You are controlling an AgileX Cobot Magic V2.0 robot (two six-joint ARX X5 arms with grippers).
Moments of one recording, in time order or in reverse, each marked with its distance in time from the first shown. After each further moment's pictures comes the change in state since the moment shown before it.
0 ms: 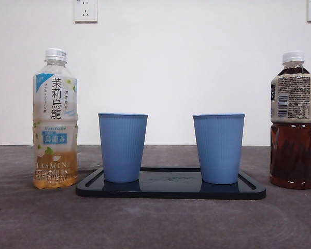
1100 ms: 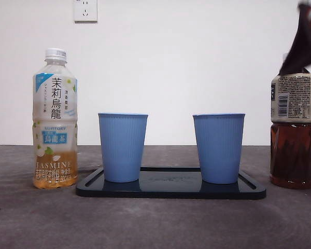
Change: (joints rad) left arm 0.000 0.000 0.000 0.000 -0.015 0.000; right arm 0.000 0.076 -0.728 0.914 0.423 0.105
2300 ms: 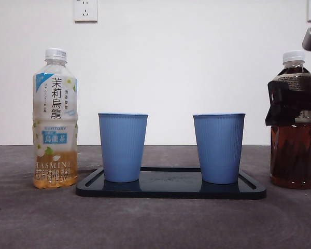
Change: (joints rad) left arm 0.000 0.006 0.000 0.034 0.000 0.000; right arm -0.096 0.602 -0.065 0.721 0.075 -0.018
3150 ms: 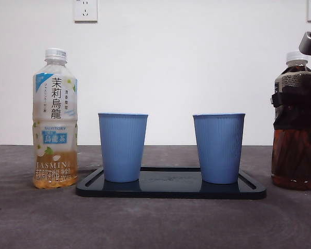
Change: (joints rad) left arm 0.000 0.000 0.000 0.000 0.000 0.000; right arm -0.016 0.010 0.011 -0.006 -0.082 -0.045
